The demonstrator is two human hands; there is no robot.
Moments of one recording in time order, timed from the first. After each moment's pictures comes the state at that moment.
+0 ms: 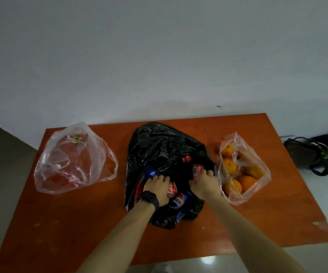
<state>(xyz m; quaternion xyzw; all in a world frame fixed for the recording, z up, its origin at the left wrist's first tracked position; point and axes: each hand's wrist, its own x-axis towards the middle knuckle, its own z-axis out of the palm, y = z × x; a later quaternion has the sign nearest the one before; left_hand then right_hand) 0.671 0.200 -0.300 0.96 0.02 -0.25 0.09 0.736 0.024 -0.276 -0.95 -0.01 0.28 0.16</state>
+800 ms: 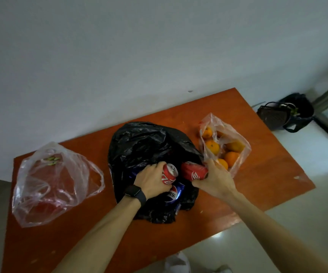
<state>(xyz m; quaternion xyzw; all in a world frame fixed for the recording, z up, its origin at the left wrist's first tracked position) 0.693 0.200 -0.252 0.96 -0.04 -0.19 0.20 0.698 -0.034 -0.236 -0.95 0.02 0.21 0.24</state>
